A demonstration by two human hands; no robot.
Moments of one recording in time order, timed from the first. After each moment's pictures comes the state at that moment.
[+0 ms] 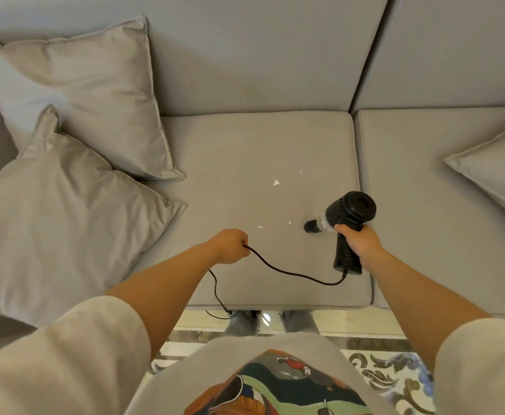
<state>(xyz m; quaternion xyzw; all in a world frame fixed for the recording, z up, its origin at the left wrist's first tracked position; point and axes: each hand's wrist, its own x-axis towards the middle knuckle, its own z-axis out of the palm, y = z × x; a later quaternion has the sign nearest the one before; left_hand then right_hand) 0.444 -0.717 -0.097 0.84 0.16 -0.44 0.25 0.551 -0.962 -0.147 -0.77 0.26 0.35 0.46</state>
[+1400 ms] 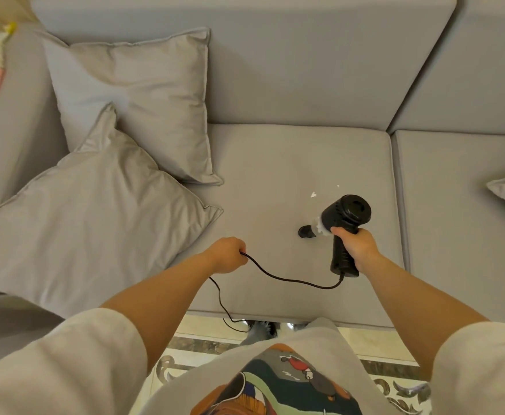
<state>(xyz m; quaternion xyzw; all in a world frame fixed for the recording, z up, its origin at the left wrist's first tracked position) 0.376 -0.619 -0.093 0.84 0.21 -0.40 0.28 0.509 -0.849 -0.147 -0.78 0.22 0.35 0.48</state>
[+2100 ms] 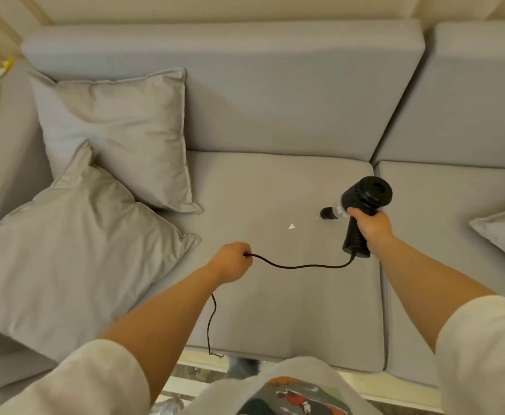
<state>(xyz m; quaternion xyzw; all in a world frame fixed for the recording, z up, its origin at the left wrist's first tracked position) 0.491 -0.675 -0.079 0.84 0.28 -0.32 0.34 0.679 -0.883 -0.124 -0.78 0.23 0.29 0.51</state>
